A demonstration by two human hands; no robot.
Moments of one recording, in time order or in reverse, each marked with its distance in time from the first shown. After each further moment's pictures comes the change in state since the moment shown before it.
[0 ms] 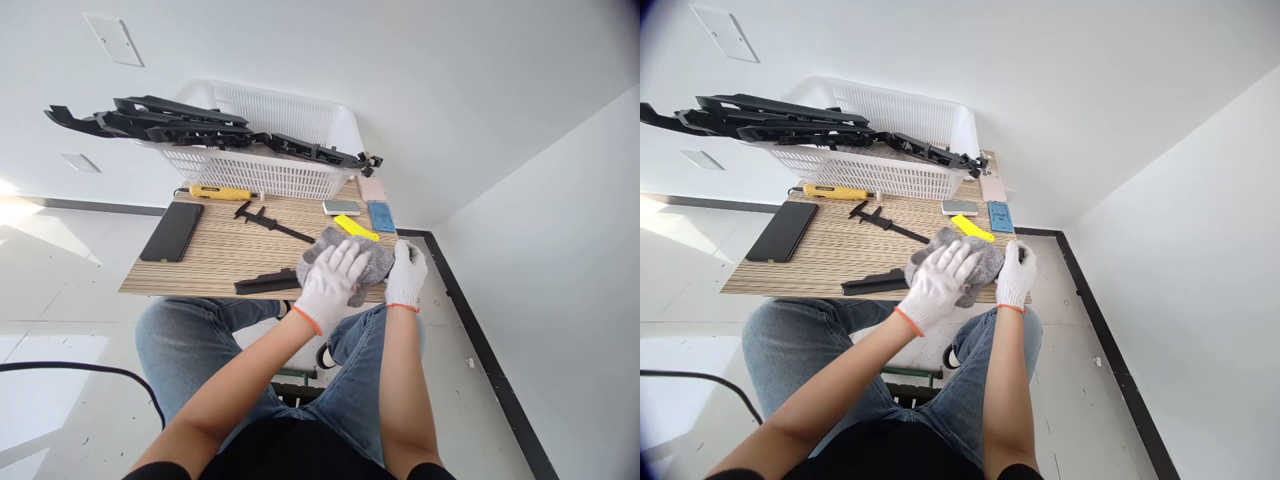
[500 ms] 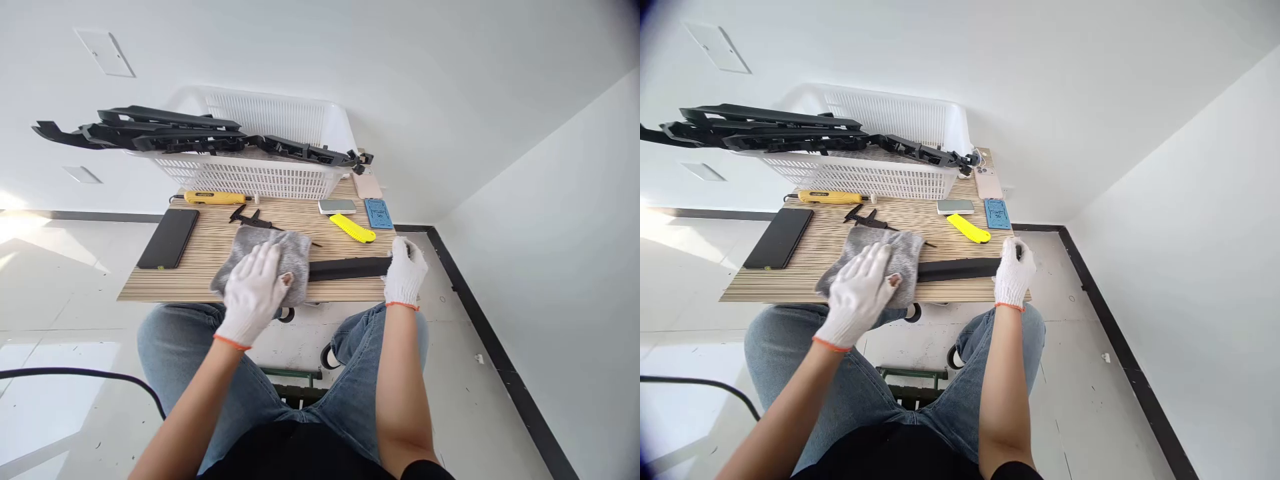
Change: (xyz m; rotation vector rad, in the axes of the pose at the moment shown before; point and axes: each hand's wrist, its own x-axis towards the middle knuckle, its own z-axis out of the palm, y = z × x) left_hand -0.089 -0.070 -0.019 0.054 0.221 -0.417; right_hand -0.006 -0.011 -0.001 -0.007 -0.032 0.119
